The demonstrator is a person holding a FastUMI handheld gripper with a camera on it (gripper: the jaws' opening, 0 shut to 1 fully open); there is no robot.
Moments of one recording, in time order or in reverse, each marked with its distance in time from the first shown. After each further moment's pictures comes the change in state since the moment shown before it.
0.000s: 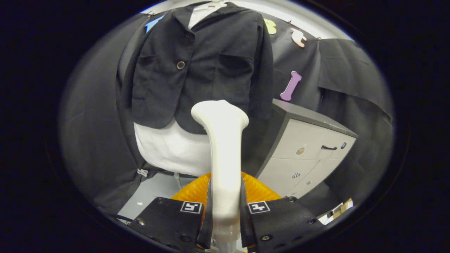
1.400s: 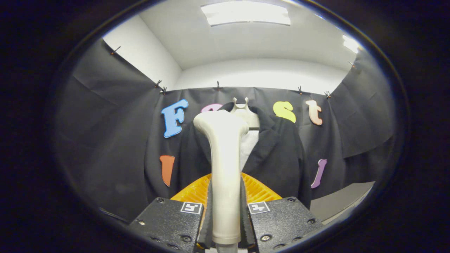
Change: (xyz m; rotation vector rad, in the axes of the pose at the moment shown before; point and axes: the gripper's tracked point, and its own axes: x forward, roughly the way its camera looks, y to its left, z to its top) arm -0.118 0.126 0.365 0.113 -0.801 0.250
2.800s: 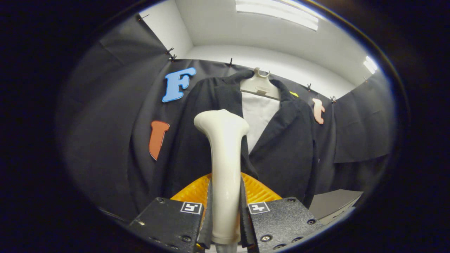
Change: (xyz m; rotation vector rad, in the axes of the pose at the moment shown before) arm 0.010 0.007 -0.115 -0.203 0.181 -0.099
